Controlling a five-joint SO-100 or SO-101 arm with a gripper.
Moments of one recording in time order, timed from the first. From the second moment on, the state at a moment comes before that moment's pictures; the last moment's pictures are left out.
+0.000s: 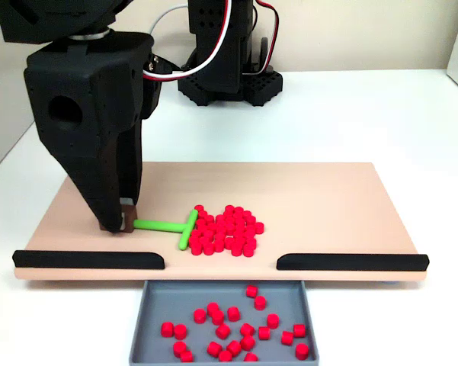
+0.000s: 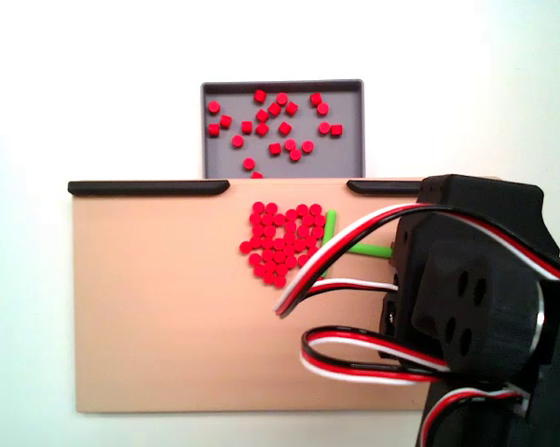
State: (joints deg) arm 15.0 56.6 62.1 84.2 -184.2
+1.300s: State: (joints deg) arm 12.5 57.0 62.7 84.6 -184.2
